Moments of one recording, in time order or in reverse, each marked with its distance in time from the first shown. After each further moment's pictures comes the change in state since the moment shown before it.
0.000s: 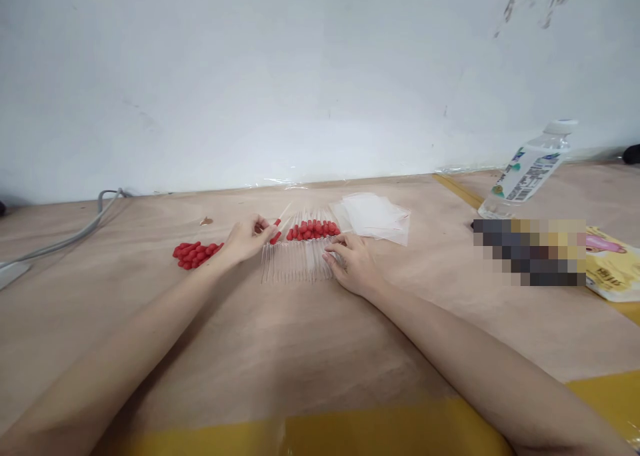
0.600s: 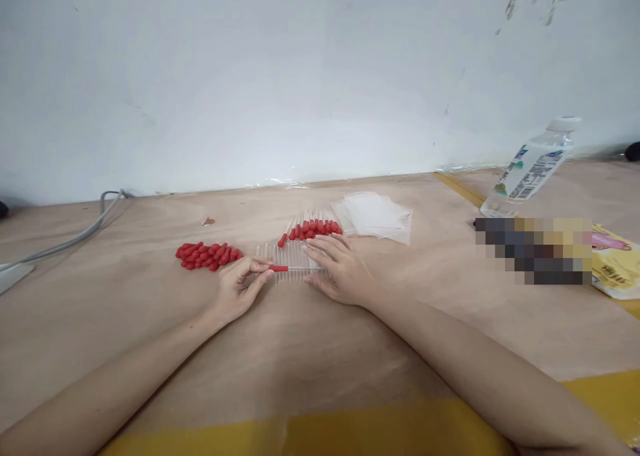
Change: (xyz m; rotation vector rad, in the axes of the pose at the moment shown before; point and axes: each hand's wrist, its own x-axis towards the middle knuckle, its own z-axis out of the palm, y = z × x) left_hand -0.086 -0.021 0.014 -0.323 0.187 0.502; right_hand 0.008 -0.028 -0.007 -0.038 -0.091 -0.298
